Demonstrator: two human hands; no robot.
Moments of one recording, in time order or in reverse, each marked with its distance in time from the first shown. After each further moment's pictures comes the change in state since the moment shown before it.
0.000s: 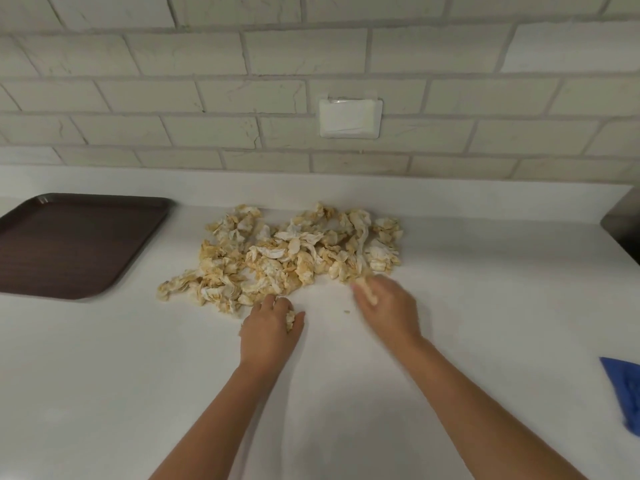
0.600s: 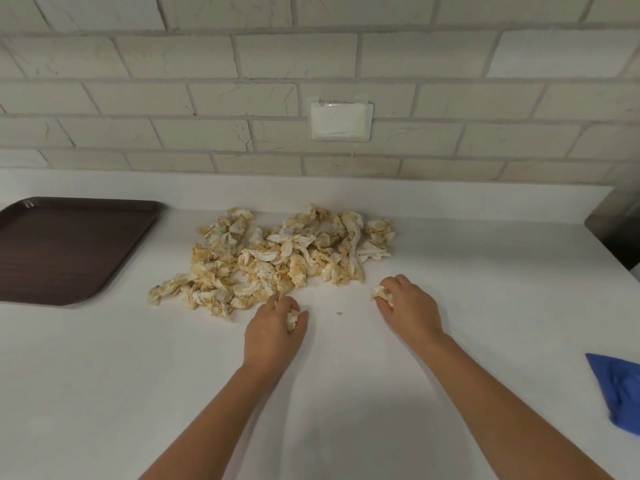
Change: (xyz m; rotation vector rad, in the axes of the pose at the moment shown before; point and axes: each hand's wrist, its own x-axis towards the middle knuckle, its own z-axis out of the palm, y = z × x) left_hand 0.001 0.019 -0.005 -0.223 -0.028 -0.062; right_hand 0.001 0.049 -0.020 -0.261 -0.399 0.164
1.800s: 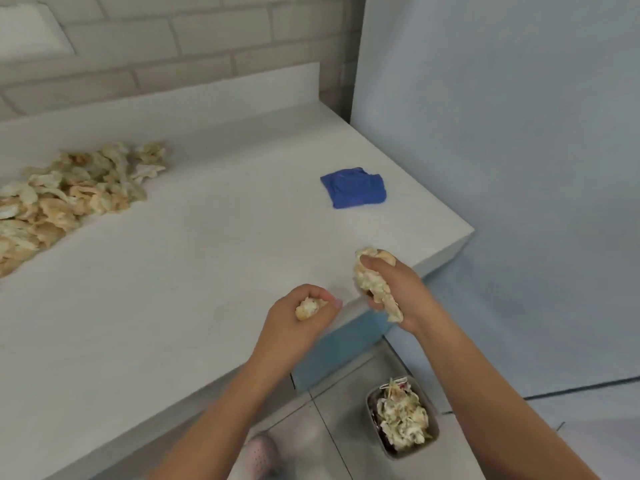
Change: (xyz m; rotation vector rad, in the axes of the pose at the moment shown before) left_hand -0.245 0.215 -0.004 -0.809 -0.871 0.059; right_hand -0.334 0.069 -0.143 1.420 0.227 0.964
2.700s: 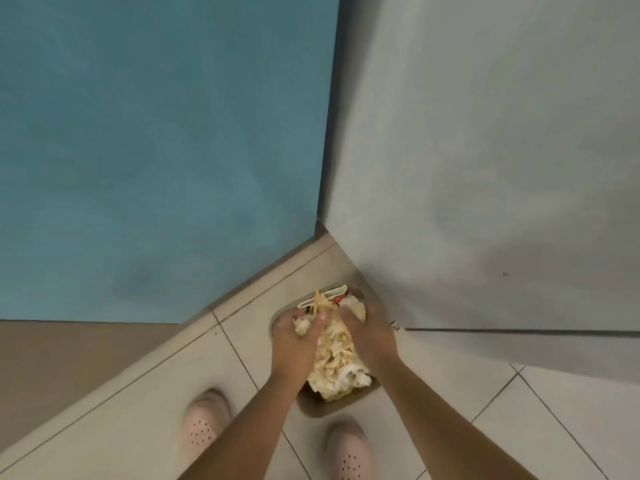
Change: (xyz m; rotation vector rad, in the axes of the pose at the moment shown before) left_hand 0.081 -0.505 0.391 0.116 0.033 -0.547; right_hand 0.159 0.500 -0.342 -0.680 0.291 0.319
